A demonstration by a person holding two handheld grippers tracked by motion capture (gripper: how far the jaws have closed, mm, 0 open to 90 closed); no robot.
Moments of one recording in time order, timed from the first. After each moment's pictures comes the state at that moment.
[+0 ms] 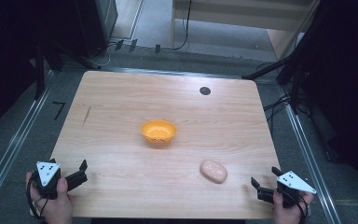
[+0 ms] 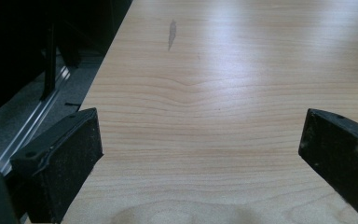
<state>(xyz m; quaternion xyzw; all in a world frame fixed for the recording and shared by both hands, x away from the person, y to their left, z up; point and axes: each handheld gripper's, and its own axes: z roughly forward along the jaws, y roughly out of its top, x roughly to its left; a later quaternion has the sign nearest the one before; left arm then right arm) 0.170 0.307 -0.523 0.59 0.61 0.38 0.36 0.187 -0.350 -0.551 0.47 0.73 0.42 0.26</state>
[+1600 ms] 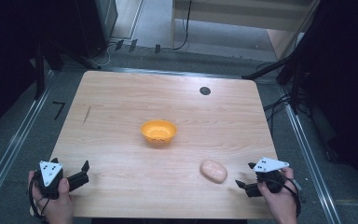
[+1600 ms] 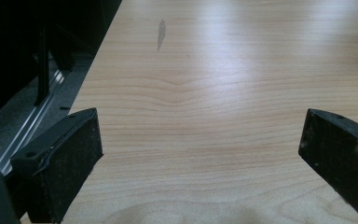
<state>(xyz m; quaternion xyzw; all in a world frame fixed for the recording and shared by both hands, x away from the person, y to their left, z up) 0.170 0.304 -0.523 0.61 0.60 0.38 0.36 0.223 -0.301 -0.512 0.33 0.87 0.33 0.14</state>
